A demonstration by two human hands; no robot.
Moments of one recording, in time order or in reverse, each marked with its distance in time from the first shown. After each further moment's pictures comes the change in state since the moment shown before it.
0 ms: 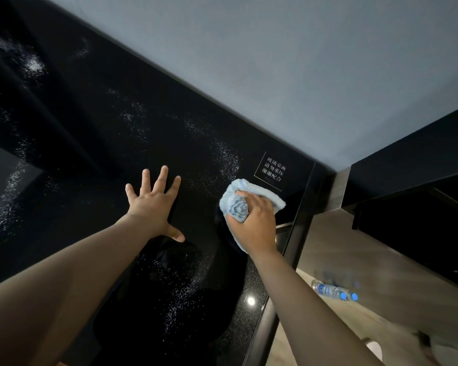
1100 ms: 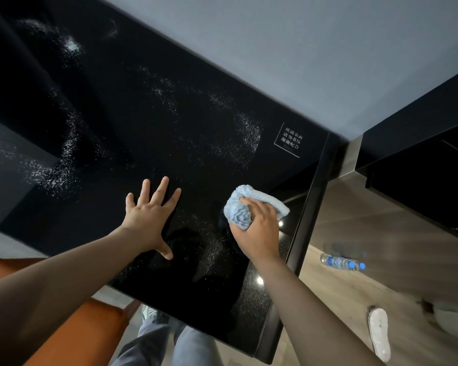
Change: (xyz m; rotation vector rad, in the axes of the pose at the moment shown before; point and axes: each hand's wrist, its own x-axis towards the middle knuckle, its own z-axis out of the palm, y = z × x) left_hand -0.101 -0.063 0.063 0.094 -0.043 0.085; right_hand -0.115 -0.035 0.027 -0.045 -0.007 0.058
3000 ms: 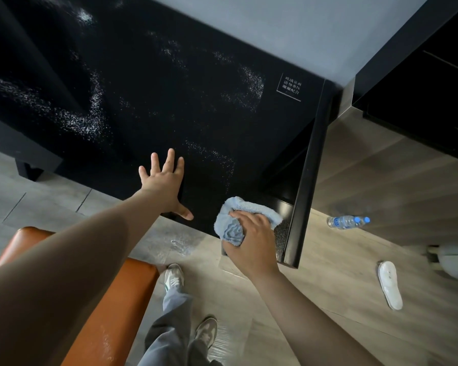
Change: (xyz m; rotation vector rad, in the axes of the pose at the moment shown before) left_hand -0.062 -0.009 0.063 0.005 0.046 -0.028; right_hand -0.201 -0.038 0.028 -0.012 -0.073 0.002
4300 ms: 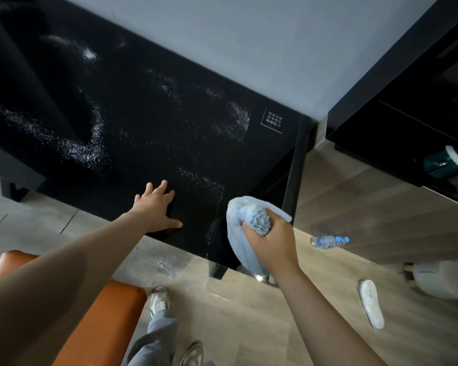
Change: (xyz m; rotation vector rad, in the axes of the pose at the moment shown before) left_hand -0.005 -0.021 -0.016 -0.165 -0.009 0.103; right_hand 0.024 -0.039 -0.100 0.372 0.100 0.190
